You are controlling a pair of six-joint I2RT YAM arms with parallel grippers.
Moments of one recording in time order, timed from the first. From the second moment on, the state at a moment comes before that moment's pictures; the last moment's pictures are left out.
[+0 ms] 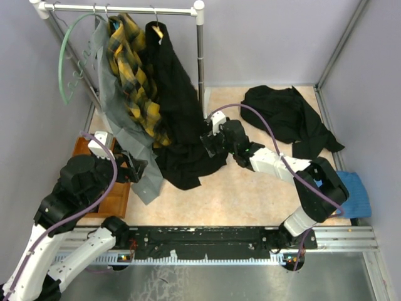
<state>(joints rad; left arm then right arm) -0.58 0.54 1.03 -0.81 -0.17 -0.35 0.67 1.55 0.92 0.19 0.04 -0.10</state>
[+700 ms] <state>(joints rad) -0.58 0.54 0.98 -0.80 -0.15 -0.37 0.62 1.22 0.48 0.40 -0.12 0.00</state>
